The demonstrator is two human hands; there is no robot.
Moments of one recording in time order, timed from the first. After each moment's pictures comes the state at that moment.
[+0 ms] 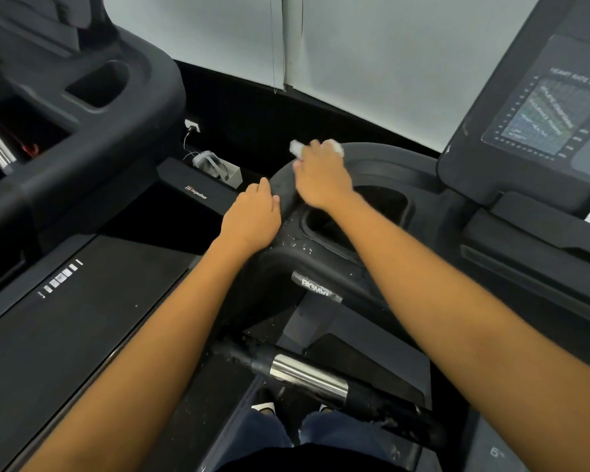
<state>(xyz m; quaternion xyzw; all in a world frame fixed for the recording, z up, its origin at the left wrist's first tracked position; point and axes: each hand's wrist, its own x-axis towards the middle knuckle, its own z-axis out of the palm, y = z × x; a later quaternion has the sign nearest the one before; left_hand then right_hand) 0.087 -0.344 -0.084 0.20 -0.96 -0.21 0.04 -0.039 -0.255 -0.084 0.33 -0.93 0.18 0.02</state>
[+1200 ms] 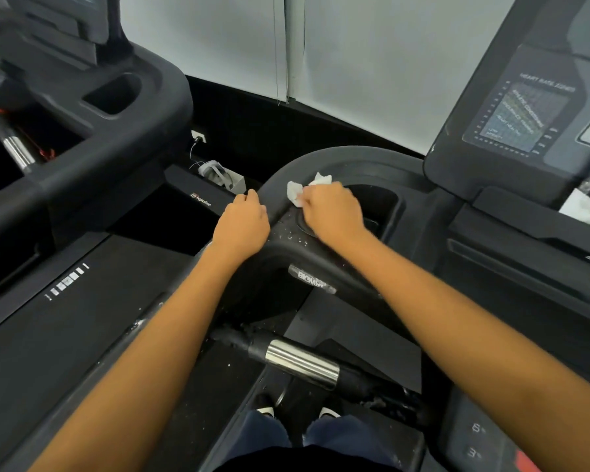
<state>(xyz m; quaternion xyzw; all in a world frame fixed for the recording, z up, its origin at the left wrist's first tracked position) 0.115 -0.337 -0.083 0.25 -0.95 -0.19 0.03 0.025 -0.208 -0.074 0.33 -0.94 0.11 0.05</state>
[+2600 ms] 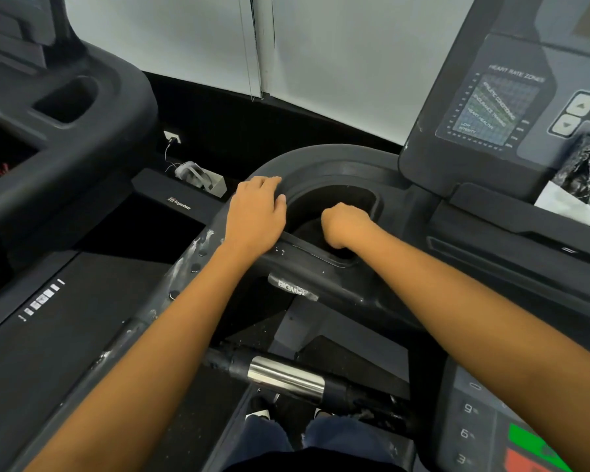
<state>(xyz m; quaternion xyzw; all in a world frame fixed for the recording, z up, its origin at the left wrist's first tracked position) 0.072 -0.302 -0.076 0.15 -0.95 -0.23 0.14 -0.014 -0.168 -0.080 0.29 -0.93 -0.10 -0.21</state>
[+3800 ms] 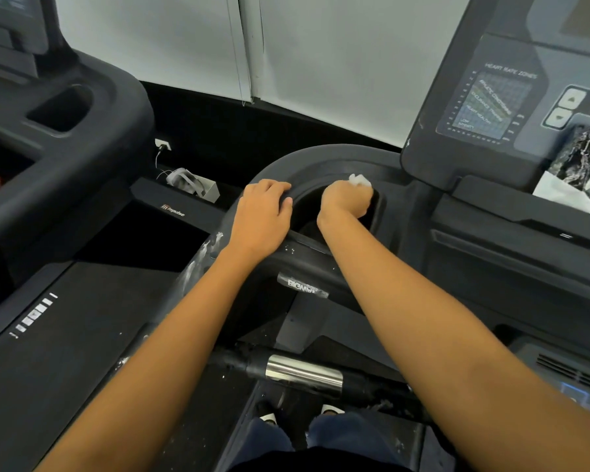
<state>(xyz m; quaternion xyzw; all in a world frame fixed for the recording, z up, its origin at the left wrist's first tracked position) 0.079 -0.311 -0.079 0.09 -0.95 -0.27 0.15 -0.005 -0.216 -0.067 -0.33 -0.57 0.75 0.03</state>
